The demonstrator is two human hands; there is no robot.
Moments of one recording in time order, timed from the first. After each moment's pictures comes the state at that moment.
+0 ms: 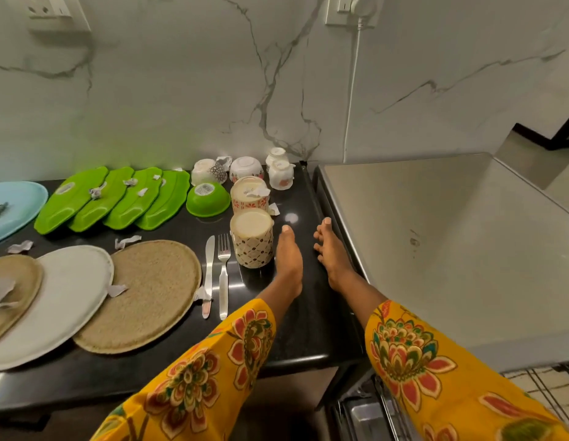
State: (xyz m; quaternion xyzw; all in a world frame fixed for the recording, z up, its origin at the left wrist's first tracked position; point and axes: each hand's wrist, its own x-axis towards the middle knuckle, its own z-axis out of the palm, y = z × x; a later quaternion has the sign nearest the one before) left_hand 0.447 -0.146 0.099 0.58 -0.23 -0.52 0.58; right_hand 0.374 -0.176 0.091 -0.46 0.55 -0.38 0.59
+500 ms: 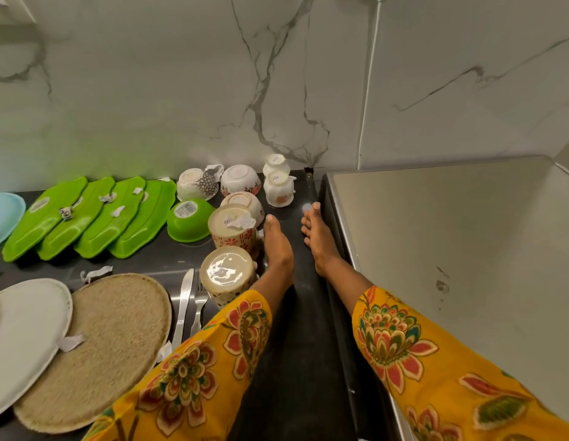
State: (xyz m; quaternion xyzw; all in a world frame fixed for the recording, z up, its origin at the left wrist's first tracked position) left_hand 0.462 -0.279 0.088 0.60 -0.17 -0.44 0.64; right_hand 0.404 -0.312 0.083 -0.48 0.50 -0.36 0.62
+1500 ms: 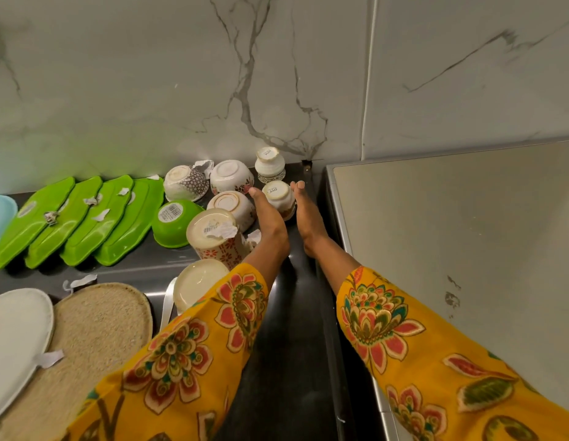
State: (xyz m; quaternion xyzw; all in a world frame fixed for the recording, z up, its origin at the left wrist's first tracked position) left_hand 0.457 -0.337 0.116 0.54 -0.06 -0.43 0.72; right_hand 0.410 -0.360 0.091 -0.50 0.44 -0.38 0.64
